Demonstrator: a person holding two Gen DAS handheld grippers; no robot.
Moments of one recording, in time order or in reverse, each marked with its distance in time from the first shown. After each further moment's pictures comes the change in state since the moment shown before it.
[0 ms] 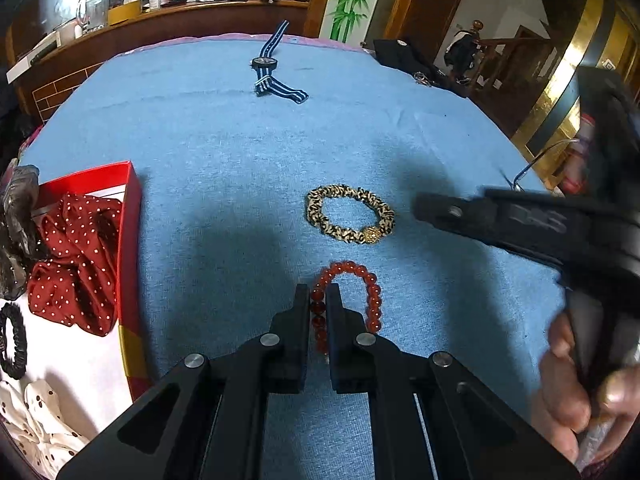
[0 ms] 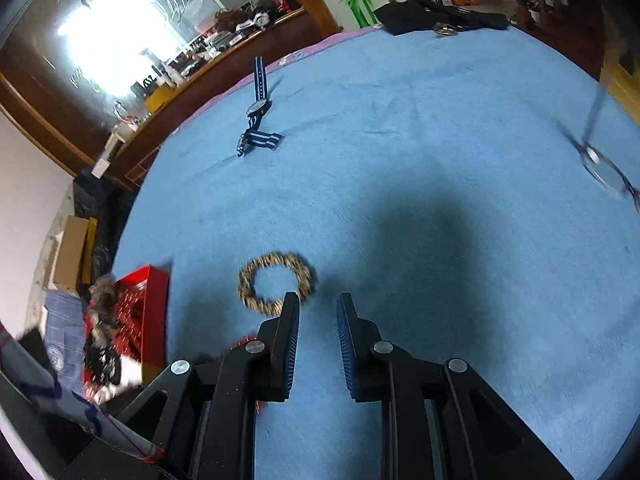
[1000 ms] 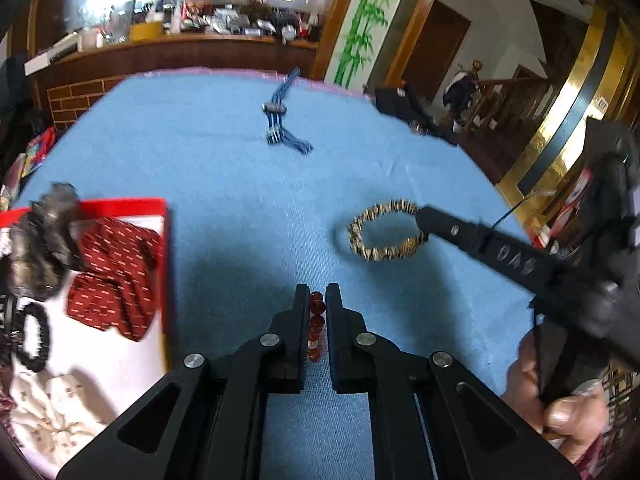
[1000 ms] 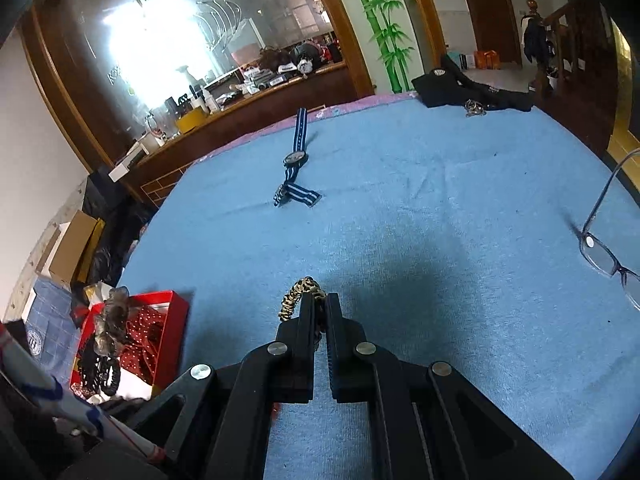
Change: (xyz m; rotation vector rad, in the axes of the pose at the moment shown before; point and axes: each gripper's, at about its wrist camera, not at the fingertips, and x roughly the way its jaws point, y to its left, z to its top) left arm -0.056 0.007 0.006 -0.065 -0.142 -0.037; right arm -0.047 0.027 -0.004 -0.136 -0.217 0.017
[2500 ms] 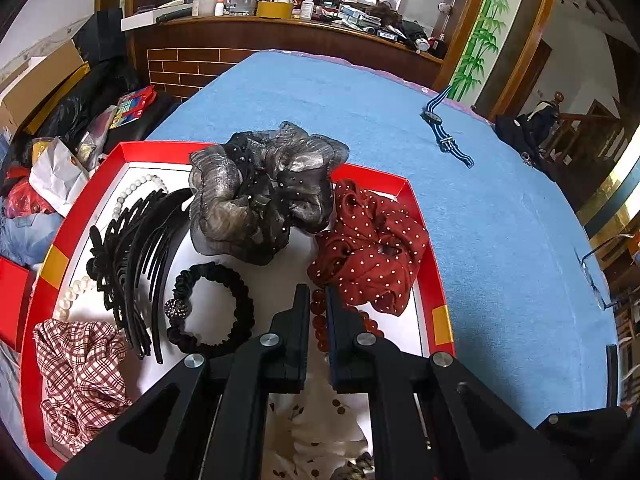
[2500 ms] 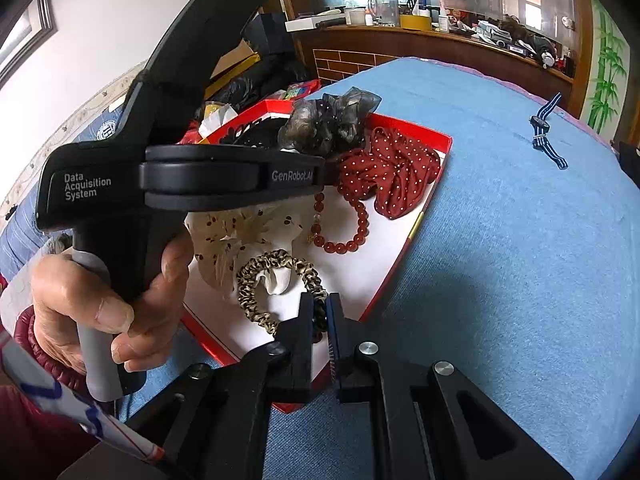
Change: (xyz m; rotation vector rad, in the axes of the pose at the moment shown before) left arm -0.032 0.150 -0.028 -0.176 0.004 0.246; right arm 0.012 0.172 -0.136 -0.596 0.267 0.306
